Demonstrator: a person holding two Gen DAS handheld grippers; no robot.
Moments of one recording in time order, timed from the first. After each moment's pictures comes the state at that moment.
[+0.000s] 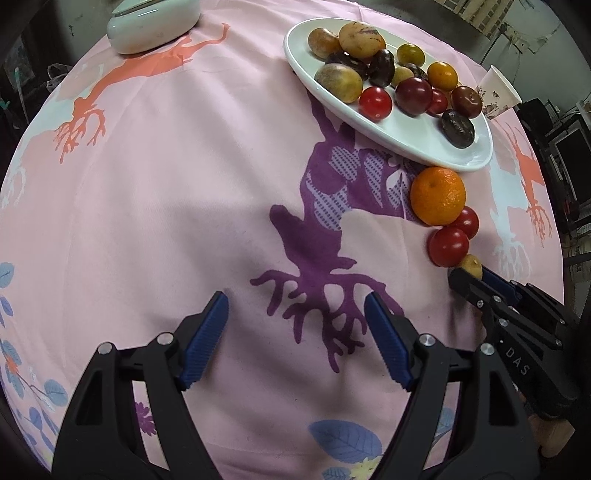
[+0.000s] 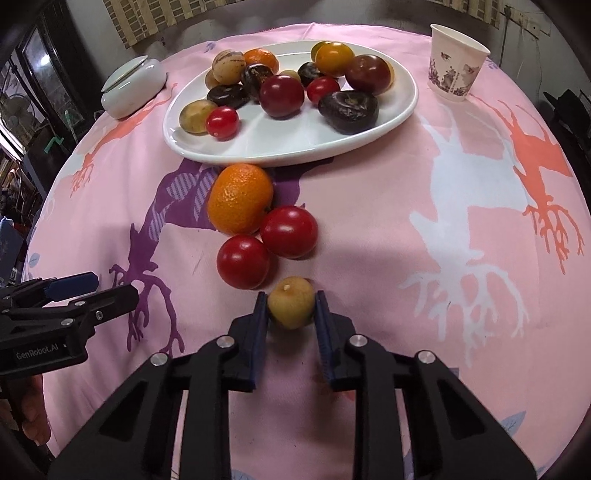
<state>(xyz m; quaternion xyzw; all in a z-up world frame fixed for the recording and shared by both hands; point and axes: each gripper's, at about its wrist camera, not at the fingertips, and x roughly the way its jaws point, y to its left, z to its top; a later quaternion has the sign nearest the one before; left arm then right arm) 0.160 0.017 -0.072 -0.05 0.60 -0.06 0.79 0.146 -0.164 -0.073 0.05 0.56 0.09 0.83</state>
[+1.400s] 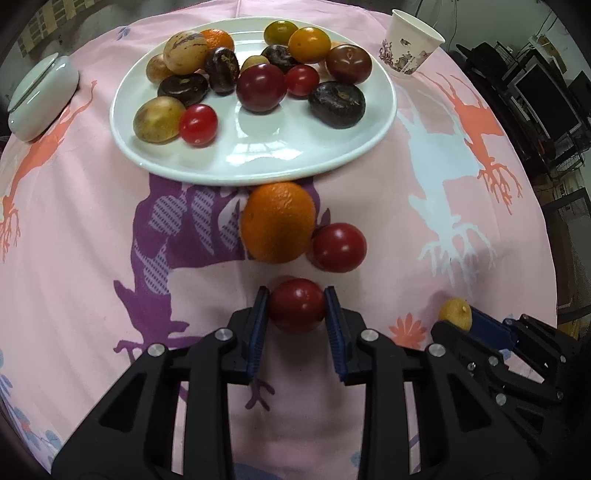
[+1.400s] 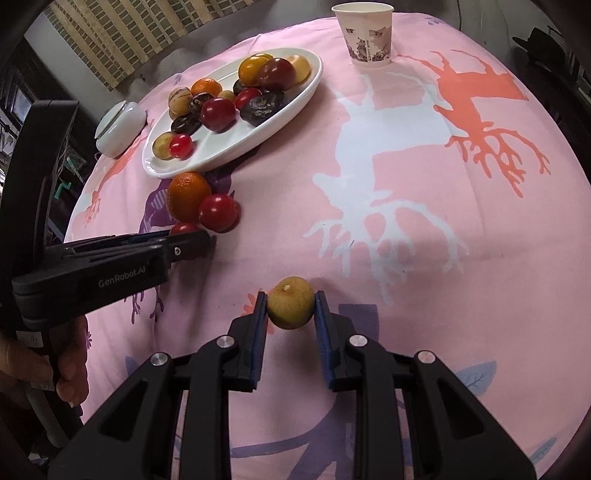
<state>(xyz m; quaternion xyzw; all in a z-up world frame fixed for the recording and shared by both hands) 0.181 -0.101 -0.069 0.02 0.60 -0.15 0.78 0.107 -0.240 -0.060 0.14 0.55 0.08 0.82</state>
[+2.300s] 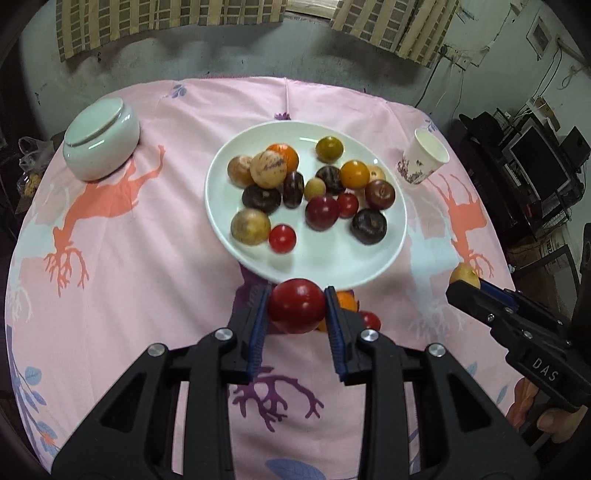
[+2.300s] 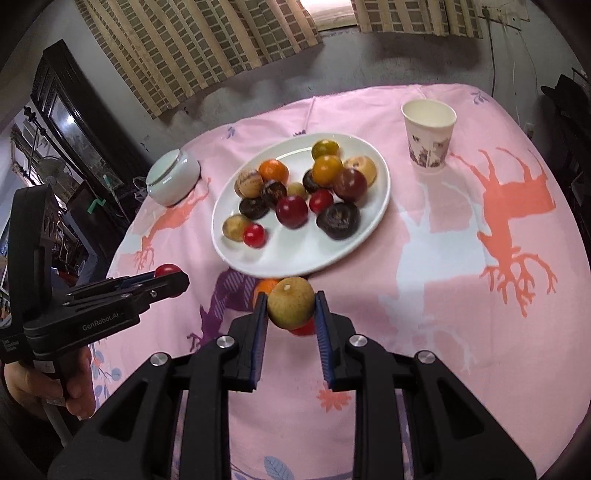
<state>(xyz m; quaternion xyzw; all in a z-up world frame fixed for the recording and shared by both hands) 0.211 -0.032 0.028 -0.04 0.51 -0.14 0.85 0.170 -0.220 0.029 0.15 0.47 0.13 0.86</state>
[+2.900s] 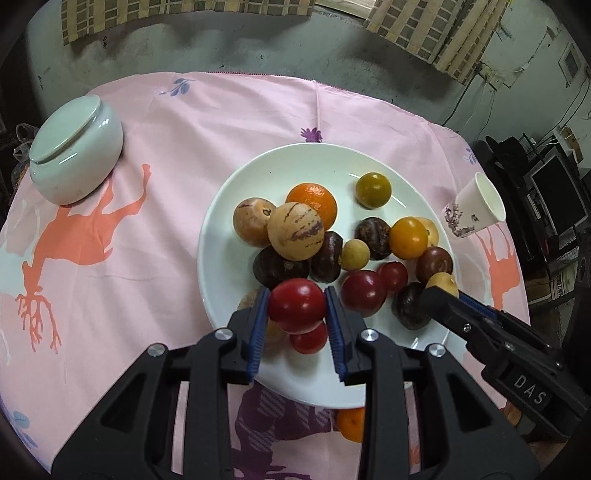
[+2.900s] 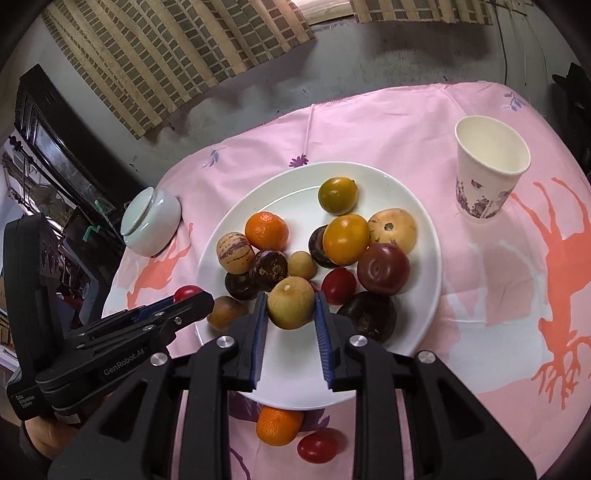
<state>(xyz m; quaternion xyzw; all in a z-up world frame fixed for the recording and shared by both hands) 0.309 -0.033 -0.021 -0.07 0.53 -0.10 0.84 0.284 -0.204 -0.015 0.19 0.49 0.12 0.84</state>
